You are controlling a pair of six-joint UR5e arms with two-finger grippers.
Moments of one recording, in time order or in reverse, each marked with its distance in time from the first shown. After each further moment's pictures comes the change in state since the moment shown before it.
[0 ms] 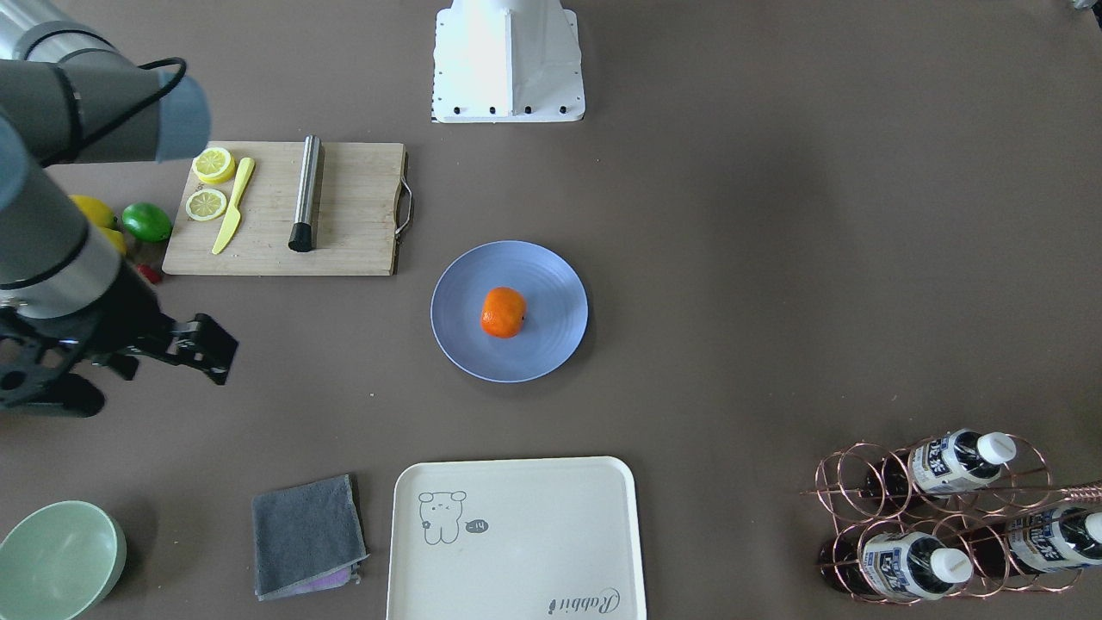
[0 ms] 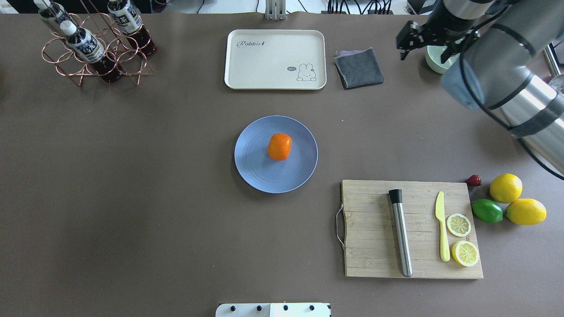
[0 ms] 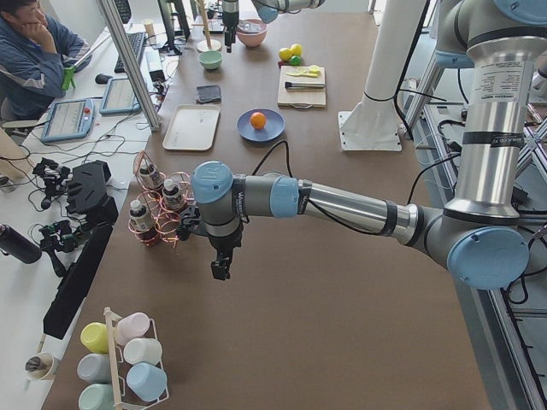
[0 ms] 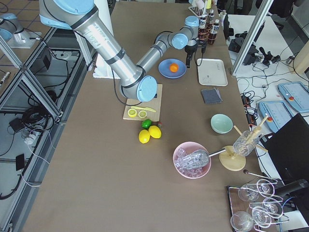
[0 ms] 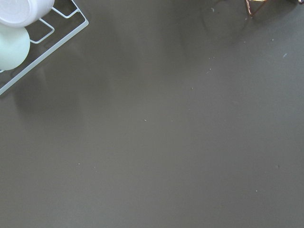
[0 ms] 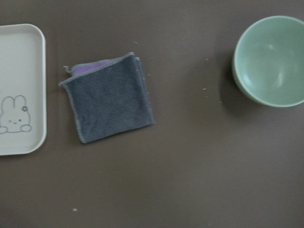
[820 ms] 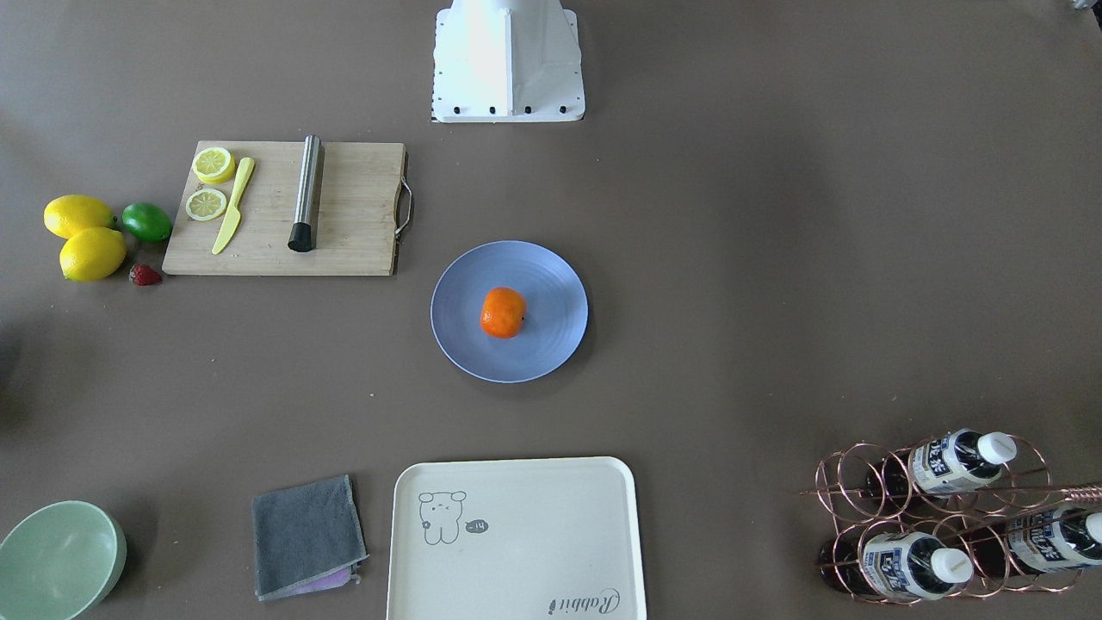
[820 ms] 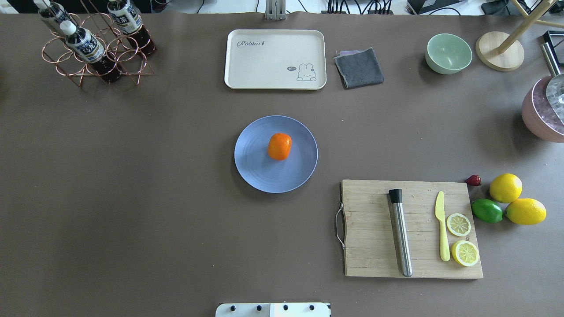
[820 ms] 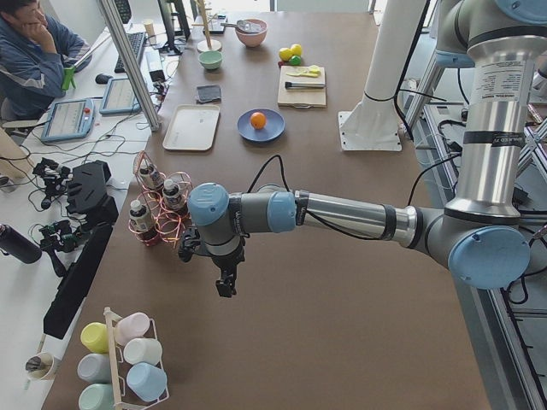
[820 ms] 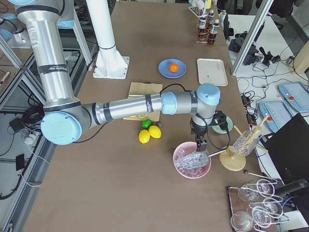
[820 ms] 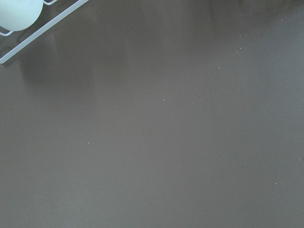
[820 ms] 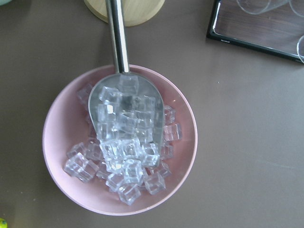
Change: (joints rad) left arm -0.004 0.003 0.060 0.009 -0.001 0.000; right arm 0.503 -0.386 -0.106 -0.023 0.067 -0.950
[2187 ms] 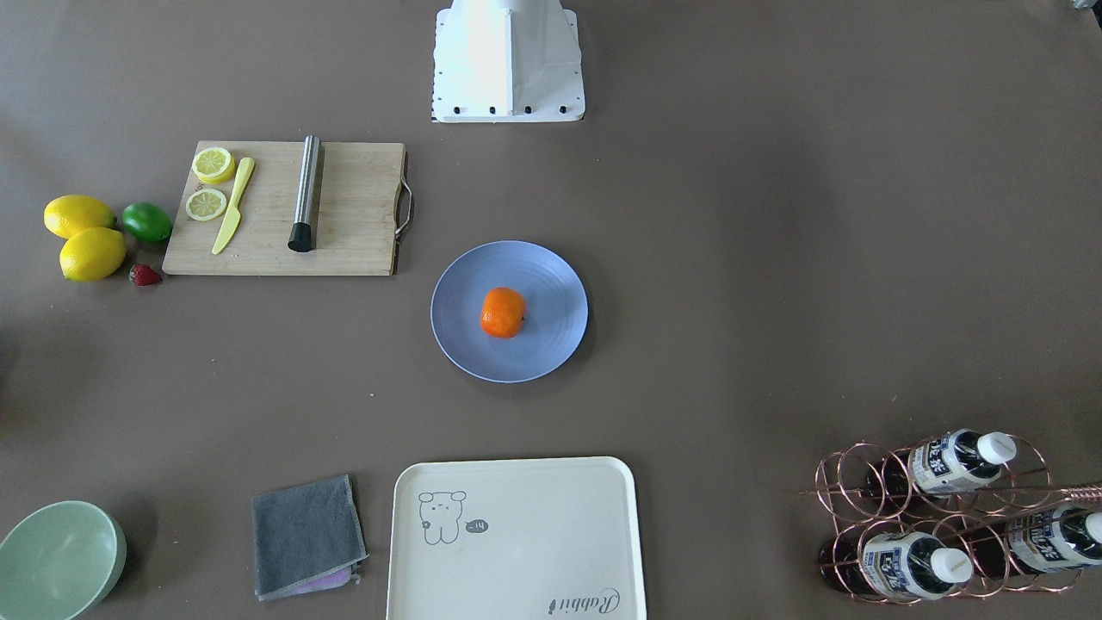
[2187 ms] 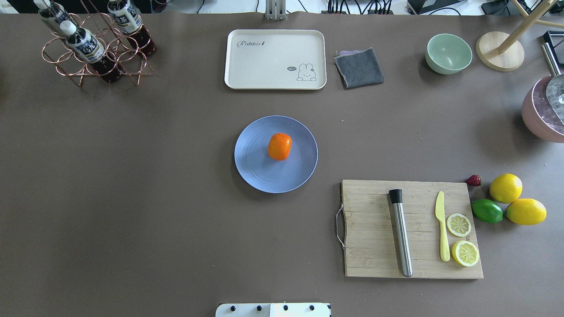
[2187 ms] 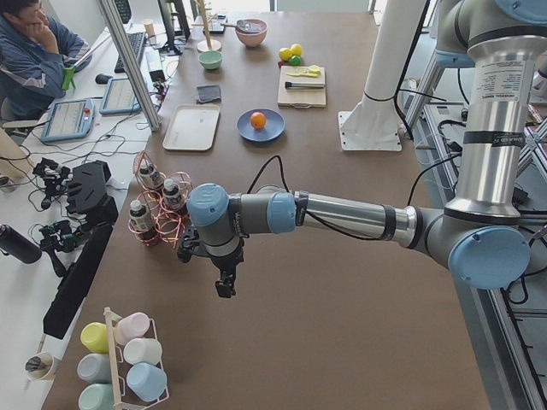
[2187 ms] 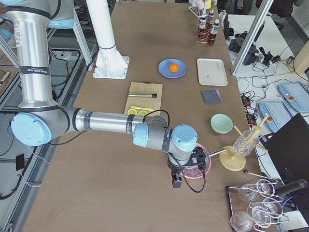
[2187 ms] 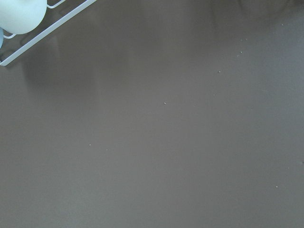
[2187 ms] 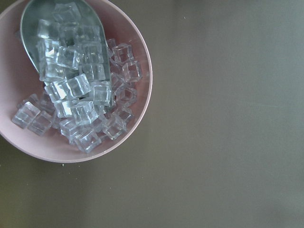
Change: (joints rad) left arm -0.004 -0.001 0.005 -0.007 -0.001 -0.010; right arm 0.059 -0.109 -0.014 0.027 0.033 -0.002
